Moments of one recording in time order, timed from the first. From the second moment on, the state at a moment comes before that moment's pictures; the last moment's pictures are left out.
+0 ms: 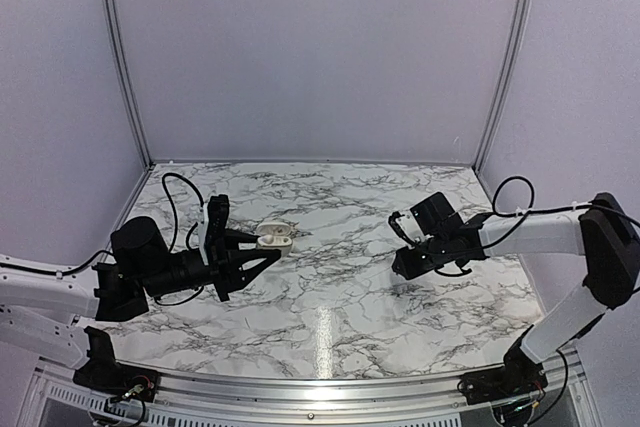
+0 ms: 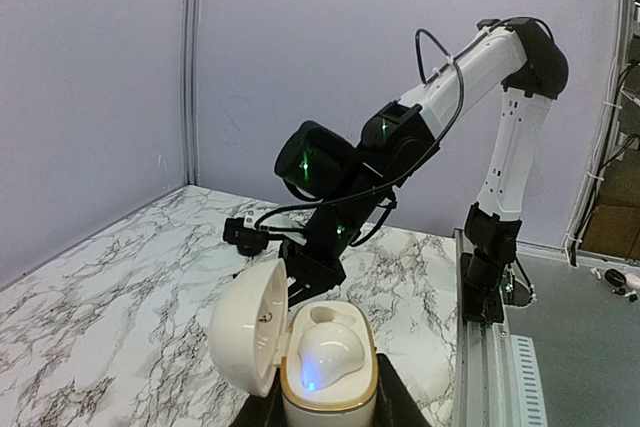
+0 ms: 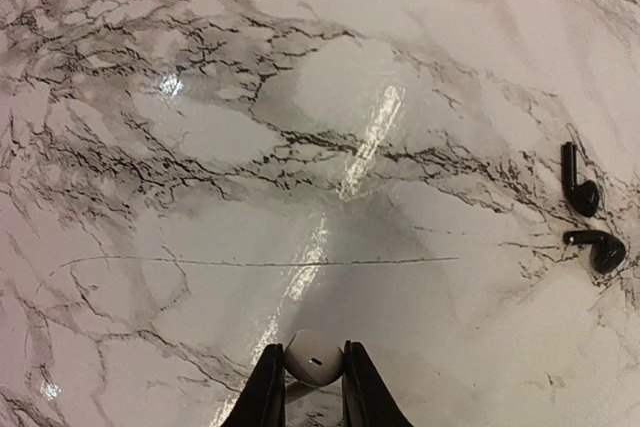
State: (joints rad) left arm -1.05 1.08 0.46 0.68 0.20 -0.09; right arm 0.60 1.52 0.78 -0.27 -0.03 0.18
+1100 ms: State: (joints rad) left arm -1.05 1.05 0.43 0.68 0.17 -0.11; right arm 0.92 1.69 0.88 -0.28 0.15 0.45
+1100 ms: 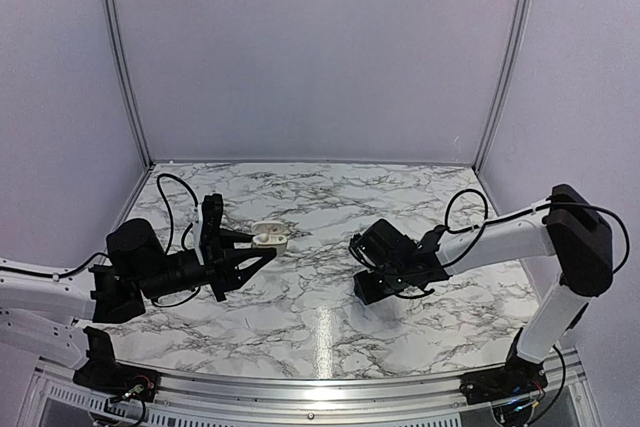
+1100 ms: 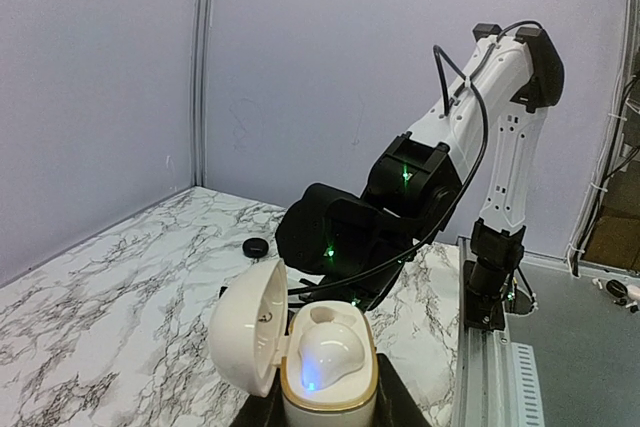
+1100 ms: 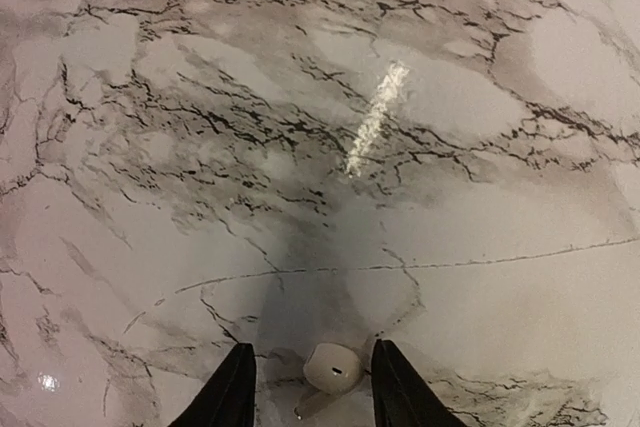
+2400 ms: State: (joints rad) left arm -1.04 1.05 0.43 0.68 0.16 -0.12; right arm 0.73 1.62 0.84 -0.32 -0.07 0.27
